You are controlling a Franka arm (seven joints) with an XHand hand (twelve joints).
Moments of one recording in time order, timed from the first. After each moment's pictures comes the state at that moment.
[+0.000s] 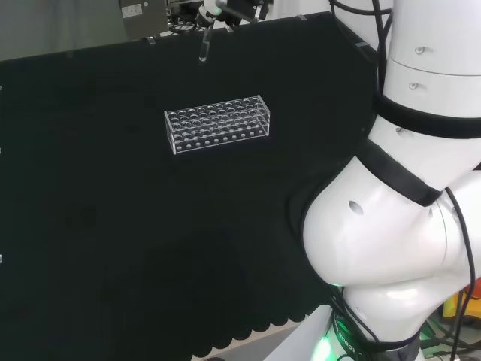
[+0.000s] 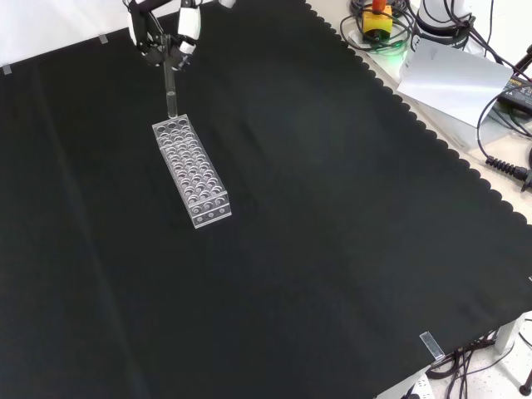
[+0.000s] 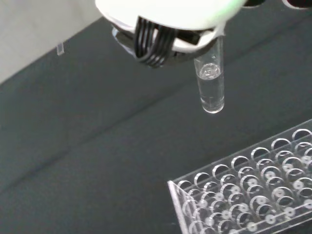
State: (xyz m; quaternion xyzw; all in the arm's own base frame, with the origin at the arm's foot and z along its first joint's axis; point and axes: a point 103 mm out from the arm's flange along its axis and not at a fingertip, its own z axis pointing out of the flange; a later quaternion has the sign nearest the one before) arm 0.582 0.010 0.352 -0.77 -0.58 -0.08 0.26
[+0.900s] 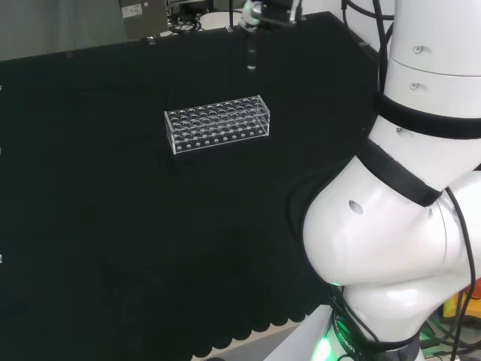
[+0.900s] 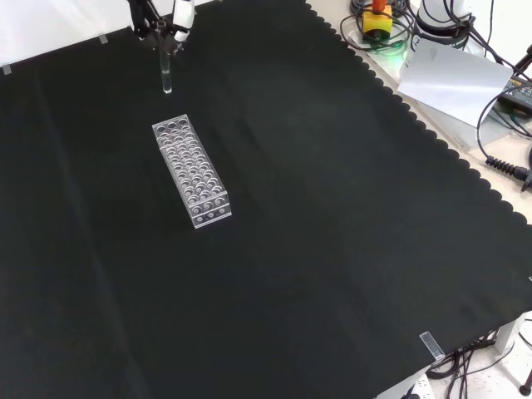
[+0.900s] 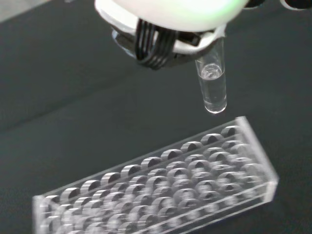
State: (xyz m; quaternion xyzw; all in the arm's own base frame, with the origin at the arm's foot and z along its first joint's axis) arm 0.564 -0.068 0.332 -0.81 -0.56 0.01 0.18
